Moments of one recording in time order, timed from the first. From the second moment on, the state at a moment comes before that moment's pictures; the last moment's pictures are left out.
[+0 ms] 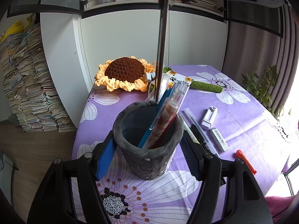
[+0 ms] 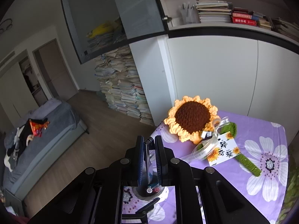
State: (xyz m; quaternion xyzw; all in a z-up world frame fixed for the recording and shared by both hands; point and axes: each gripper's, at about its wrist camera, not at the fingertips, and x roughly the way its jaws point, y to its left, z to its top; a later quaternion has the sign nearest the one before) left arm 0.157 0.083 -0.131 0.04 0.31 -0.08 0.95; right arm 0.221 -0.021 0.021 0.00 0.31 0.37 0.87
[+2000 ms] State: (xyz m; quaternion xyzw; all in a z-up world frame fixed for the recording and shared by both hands) left arm 0.156 0.081 -0.130 0.04 0.31 -0.08 0.95; right arm 0.311 -0.011 -0.171 -0.06 0.54 0.20 0.81
